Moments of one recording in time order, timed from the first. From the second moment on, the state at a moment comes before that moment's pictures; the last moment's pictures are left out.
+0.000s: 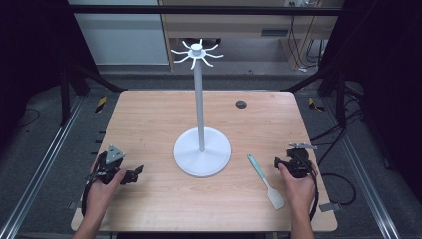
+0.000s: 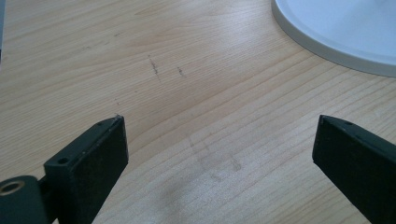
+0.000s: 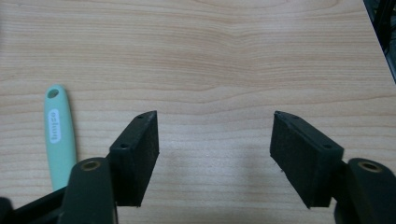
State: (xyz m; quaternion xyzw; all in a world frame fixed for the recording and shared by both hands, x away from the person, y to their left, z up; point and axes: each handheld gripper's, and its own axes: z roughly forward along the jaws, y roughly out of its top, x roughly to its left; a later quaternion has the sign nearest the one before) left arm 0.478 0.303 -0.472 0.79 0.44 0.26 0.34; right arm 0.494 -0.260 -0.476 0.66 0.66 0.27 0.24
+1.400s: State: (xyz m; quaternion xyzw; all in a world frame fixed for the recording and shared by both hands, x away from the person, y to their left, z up) left arm 0.478 0.303 -0.473 0.79 0.44 0.26 0.34; right arm 0.517 -0.196 -0.470 0.56 0.76 0.26 0.19
